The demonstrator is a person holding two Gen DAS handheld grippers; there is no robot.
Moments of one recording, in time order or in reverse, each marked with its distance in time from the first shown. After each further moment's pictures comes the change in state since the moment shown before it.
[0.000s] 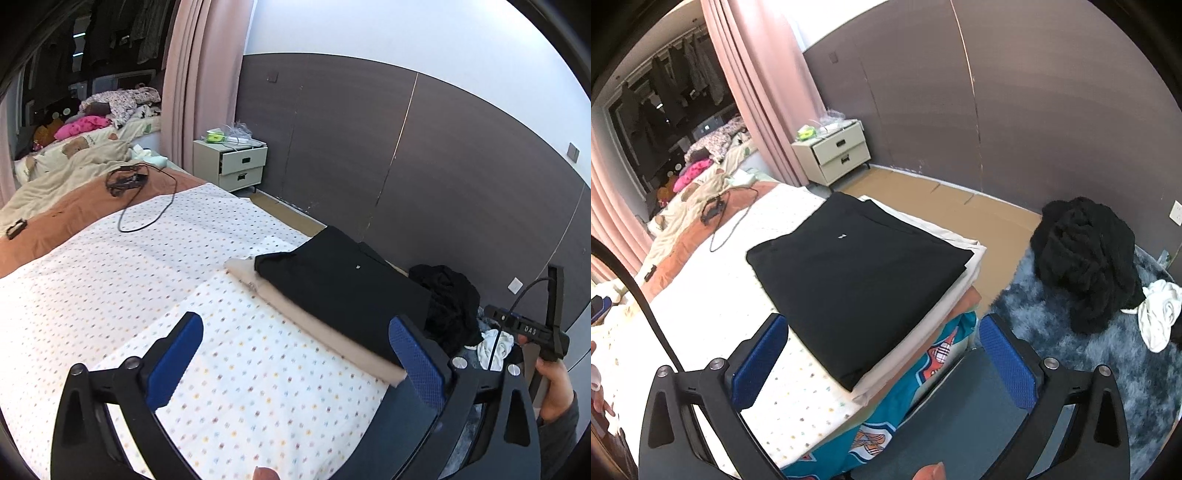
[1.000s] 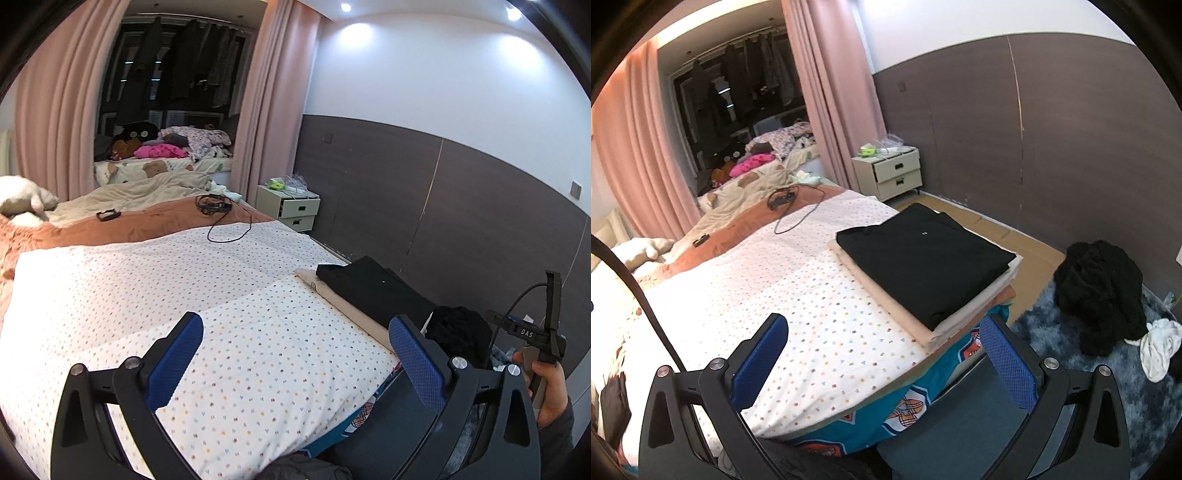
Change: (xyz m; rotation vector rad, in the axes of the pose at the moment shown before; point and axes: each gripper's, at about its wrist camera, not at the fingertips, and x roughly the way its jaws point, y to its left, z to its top) left arm -0.223 0.025 -0.130 -0.122 -0.243 0.167; right arm -0.106 0.053 -0.099 -0.179 -0.121 0.112
